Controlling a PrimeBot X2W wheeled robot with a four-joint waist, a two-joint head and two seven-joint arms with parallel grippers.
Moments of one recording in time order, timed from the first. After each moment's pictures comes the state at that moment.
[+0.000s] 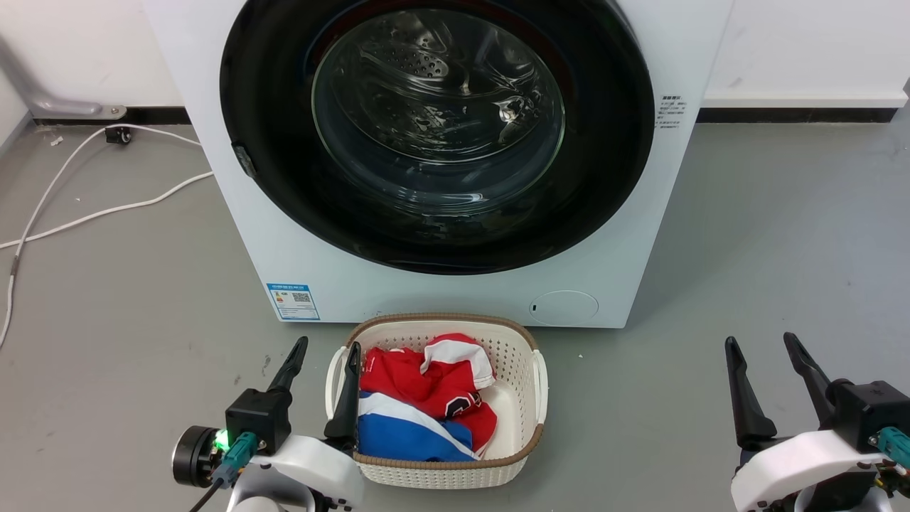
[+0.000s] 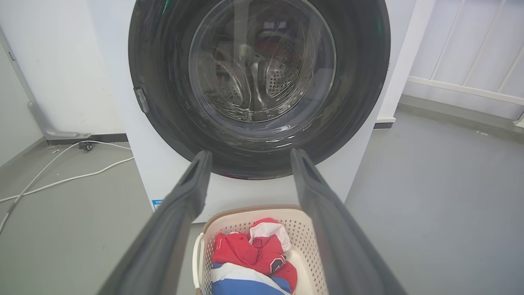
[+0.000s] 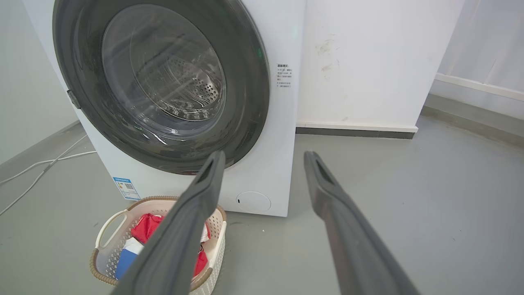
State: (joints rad) left arm -0.11 0.07 -0.11 0.31 -0.13 -0.10 -0.26; right arm 0.05 -0.06 -0.07 -0.04 0.07 0.13 0.00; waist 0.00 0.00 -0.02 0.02
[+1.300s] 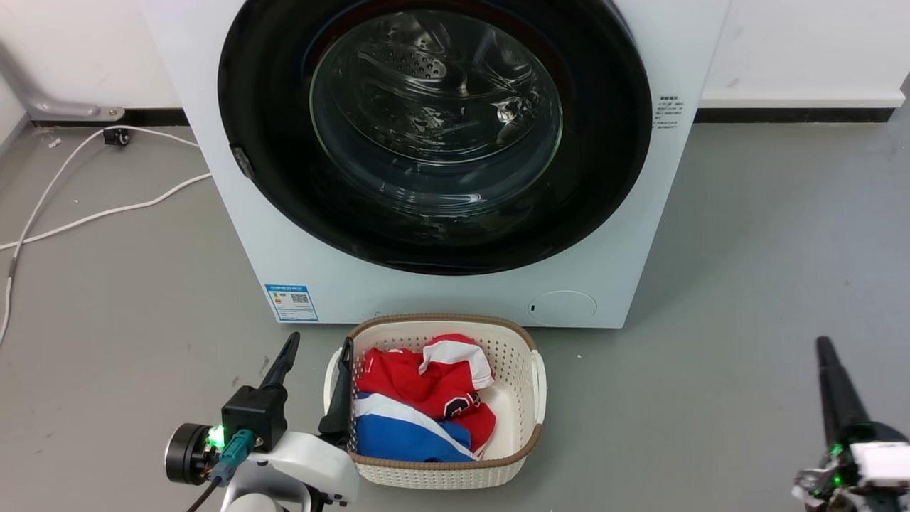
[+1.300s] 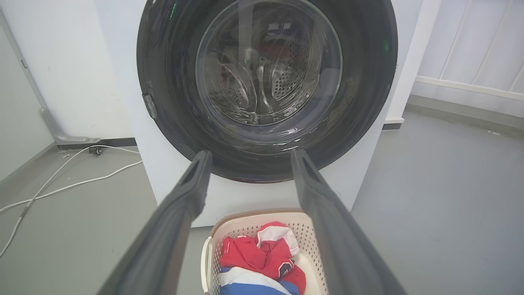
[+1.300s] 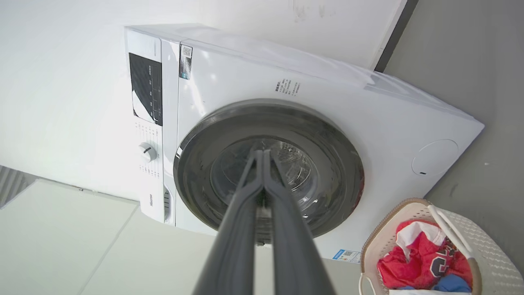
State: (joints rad) left arm -0.12 0.05 -0.08 0.30 -0.09 -0.09 -0.26; right arm 0.02 -0.05 -0.18 0.06 1.36 0.13 0.05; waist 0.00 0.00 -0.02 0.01
